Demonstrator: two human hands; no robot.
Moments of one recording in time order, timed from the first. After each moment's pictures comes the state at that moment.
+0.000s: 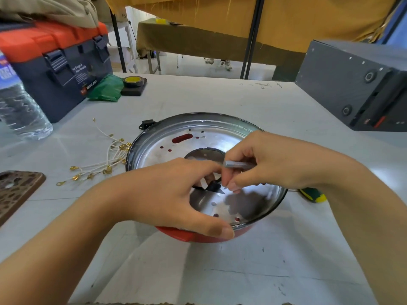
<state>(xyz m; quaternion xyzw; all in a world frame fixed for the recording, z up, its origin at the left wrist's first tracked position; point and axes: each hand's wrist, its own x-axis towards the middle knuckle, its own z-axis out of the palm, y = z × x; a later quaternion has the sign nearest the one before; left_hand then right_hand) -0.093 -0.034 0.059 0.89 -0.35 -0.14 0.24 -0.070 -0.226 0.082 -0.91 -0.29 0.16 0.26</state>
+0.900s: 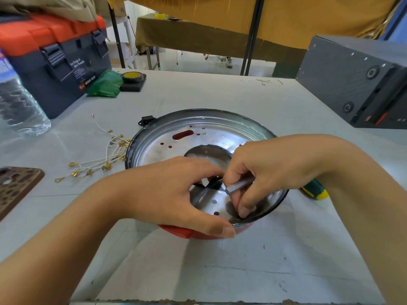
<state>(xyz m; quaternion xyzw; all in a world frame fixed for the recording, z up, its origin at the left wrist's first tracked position) -0.092 -0.034 0.055 0.90 -0.36 -0.13 0.21 -0.066 -0.216 0.090 -0.86 -0.36 0.32 0.14</state>
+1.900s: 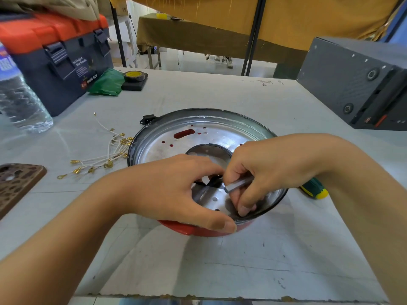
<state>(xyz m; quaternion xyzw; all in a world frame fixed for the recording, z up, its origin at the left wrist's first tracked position) -0.092 -0.034 0.054 0.90 -0.35 -0.14 0.22 -0.066 -0.214 0.089 -0.87 -0.34 0.33 0.14</state>
